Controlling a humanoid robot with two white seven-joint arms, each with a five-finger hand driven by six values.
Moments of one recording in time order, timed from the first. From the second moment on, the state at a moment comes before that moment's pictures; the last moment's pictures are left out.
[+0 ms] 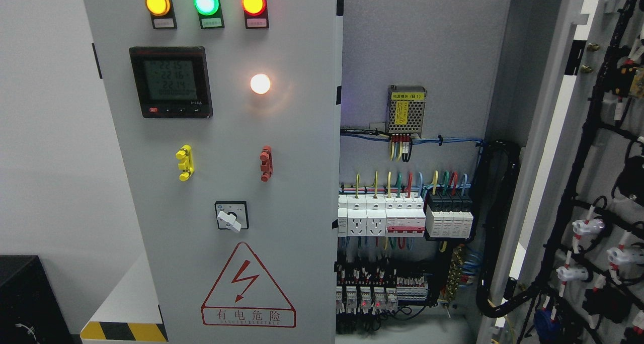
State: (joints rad) left arm -0.09 0.44 -0.91 -1.10 0.53 -0.09 -0.30; right arm 0.10 0.12 0.00 -0.11 0.00 0.06 0.06
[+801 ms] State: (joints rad) left arm 0.11 0.05 -0.31 -0.21 0.07 -0.11 -0.10; right arm 0.10 0.12 0.00 -0.11 0.00 0.06 0.06
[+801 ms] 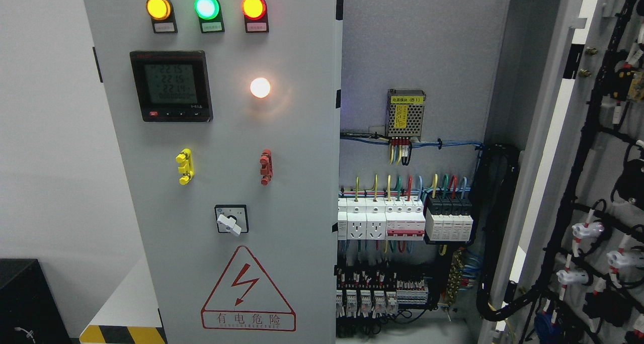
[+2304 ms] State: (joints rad) left arm 0.00 -0.09 0.02 0.03 -0.06 -0.11 -0.10; right arm 0.40 0.06 0.01 -0.96 0.00 -0.01 0.08
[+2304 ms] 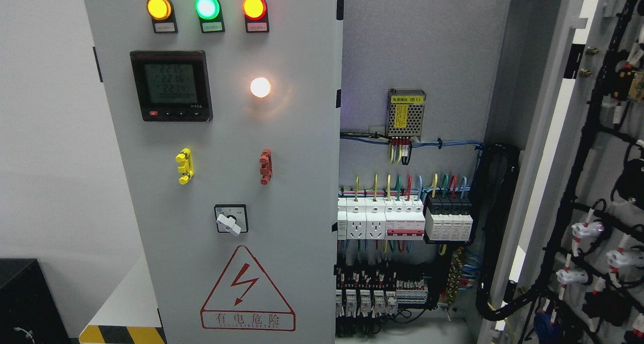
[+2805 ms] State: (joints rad) left arm 0.00 -0.10 0.04 0.04 -0.06 -0.12 -0.10; right arm 0.61 -0.05 0.12 -1.63 0.00 -0.58 0.07
